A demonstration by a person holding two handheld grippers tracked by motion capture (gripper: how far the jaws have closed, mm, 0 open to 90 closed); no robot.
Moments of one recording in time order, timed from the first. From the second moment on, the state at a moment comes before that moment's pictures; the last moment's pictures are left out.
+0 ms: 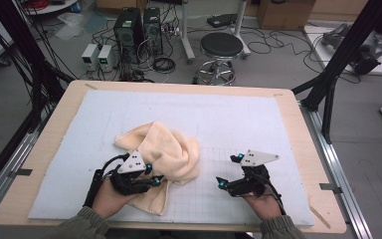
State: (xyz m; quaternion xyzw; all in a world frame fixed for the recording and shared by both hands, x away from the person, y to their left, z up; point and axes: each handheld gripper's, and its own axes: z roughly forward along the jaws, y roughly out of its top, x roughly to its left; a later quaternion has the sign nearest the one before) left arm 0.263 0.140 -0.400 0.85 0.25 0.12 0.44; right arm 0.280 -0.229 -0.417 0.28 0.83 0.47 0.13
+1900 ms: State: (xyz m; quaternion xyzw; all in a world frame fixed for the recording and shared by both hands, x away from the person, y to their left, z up) left arm 0.248 0.165 -0.386 0.88 0.22 0.10 0.42; right arm 0.254 -0.207 -0.398 0.15 0.89 0.43 0.04
